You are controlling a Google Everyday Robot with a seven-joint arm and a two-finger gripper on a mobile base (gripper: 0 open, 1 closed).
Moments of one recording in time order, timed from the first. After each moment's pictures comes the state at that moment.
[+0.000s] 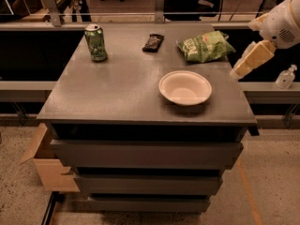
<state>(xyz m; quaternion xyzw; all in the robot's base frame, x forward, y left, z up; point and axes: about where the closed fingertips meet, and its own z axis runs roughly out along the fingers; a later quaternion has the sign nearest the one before) 0.607 -0.249 0.959 -0.52 0.79 0.04 0.33</state>
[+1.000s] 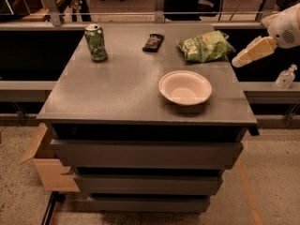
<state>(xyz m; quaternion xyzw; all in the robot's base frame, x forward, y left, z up) 0.667 -0.295 0.953 -0.42 0.80 0.04 0.42</state>
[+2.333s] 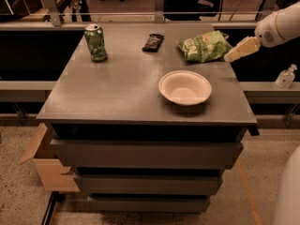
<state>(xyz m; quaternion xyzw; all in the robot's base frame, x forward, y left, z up) 0.752 -0.318 0.910 -0.38 0.83 0.02 0.42</state>
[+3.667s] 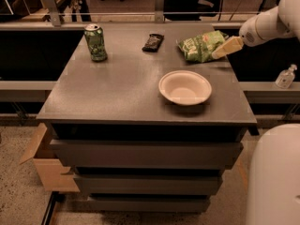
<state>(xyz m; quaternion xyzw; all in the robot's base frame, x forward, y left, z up) 0.811 -0.303 0.886 -0.36 0.83 0.01 0.43</state>
